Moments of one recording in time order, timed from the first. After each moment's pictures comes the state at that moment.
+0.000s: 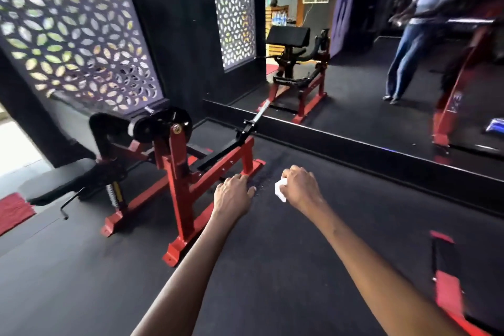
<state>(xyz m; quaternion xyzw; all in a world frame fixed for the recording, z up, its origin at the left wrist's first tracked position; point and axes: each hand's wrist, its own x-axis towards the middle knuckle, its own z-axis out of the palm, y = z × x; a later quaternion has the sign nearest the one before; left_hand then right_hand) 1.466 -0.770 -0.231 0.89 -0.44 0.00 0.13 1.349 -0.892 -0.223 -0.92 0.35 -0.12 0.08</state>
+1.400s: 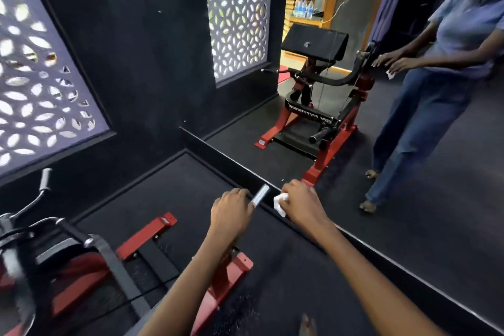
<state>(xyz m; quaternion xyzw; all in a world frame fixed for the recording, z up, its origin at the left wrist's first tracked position) 2.118 -1.605 -0.272 0.91 -0.39 -0.03 0.16 2.011 -1.741 -0.252 -0.95 0.27 -0.07 0.11</state>
